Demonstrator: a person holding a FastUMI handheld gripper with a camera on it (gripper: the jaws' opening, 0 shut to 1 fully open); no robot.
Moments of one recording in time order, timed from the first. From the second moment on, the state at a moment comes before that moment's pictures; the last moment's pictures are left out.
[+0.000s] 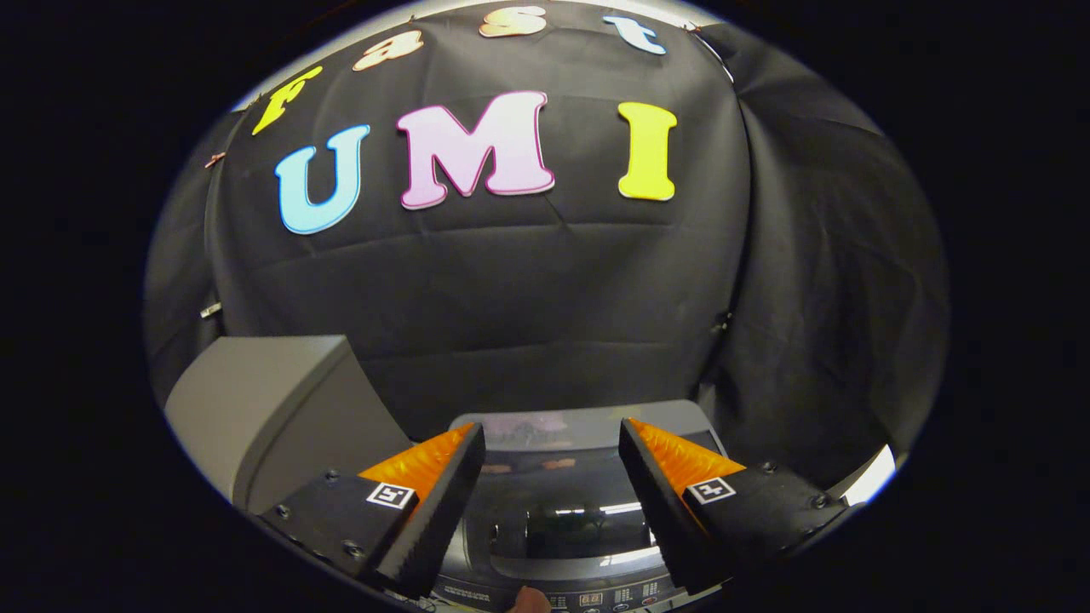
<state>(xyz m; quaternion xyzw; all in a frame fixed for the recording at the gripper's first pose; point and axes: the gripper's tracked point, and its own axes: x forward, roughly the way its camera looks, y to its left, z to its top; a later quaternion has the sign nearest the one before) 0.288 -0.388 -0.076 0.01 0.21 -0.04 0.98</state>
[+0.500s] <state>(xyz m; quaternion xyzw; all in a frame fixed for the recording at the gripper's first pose) 0.293 -0.369 0.052 0.00 0.09 -0.02 1.00</state>
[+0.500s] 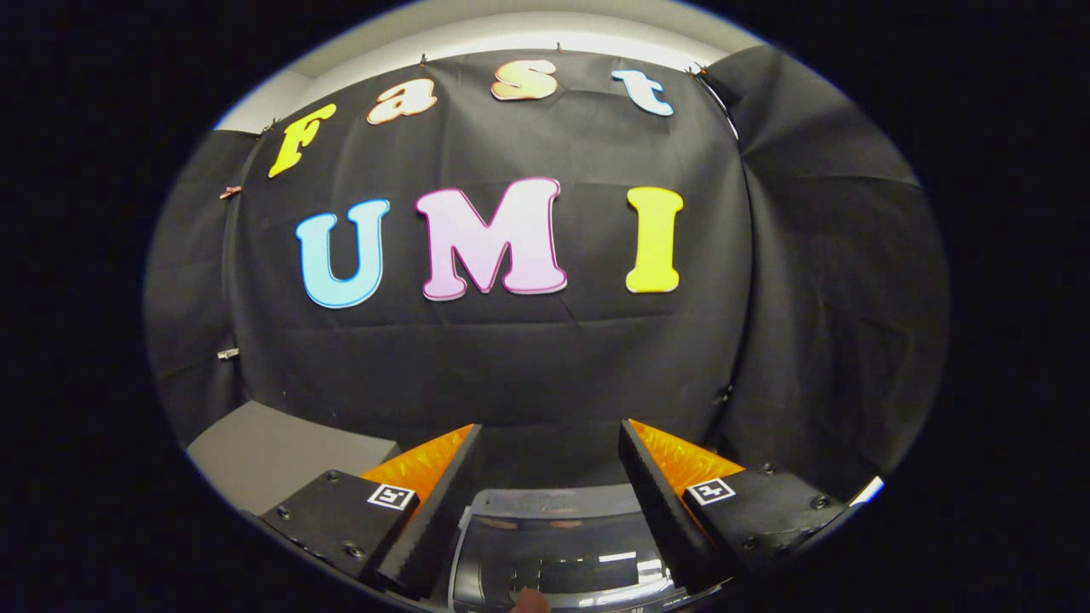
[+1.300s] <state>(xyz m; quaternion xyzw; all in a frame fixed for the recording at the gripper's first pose) 0.244 -0.348 0.161 -0.02 -0.02 0.01 1.00</state>
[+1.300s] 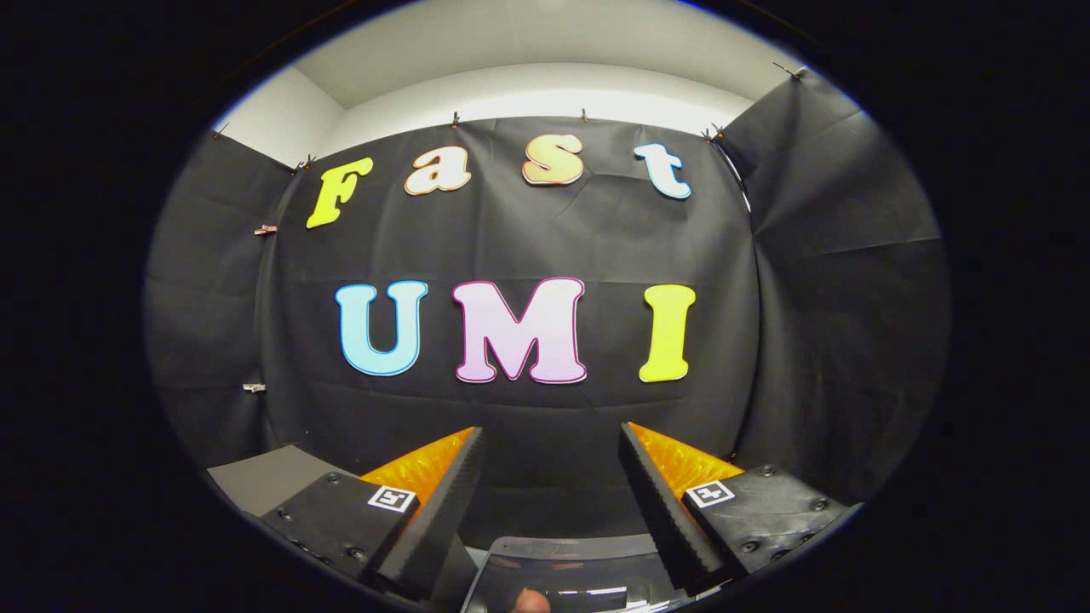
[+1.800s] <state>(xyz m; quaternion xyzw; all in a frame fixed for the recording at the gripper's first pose) 0.225 -0.351 0.176 -0.02 -0.04 0.02 1.00</state>
